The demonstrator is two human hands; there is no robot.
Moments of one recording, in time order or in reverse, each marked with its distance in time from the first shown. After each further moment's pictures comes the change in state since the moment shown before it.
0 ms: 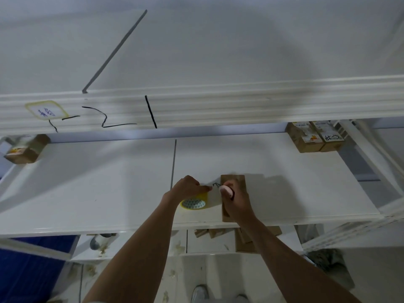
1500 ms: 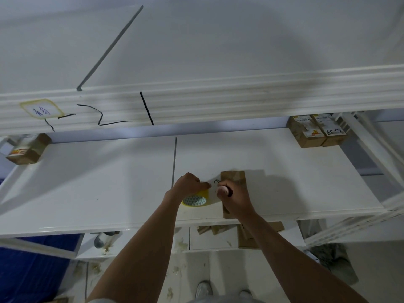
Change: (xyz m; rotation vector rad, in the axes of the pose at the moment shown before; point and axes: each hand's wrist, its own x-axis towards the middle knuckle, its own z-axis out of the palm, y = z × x) left_hand -0.006 0.004 0.000 -0.083 0.021 -0.016; right_hand 0.005 0.012 0.007 0.077 -0.092 -0.054
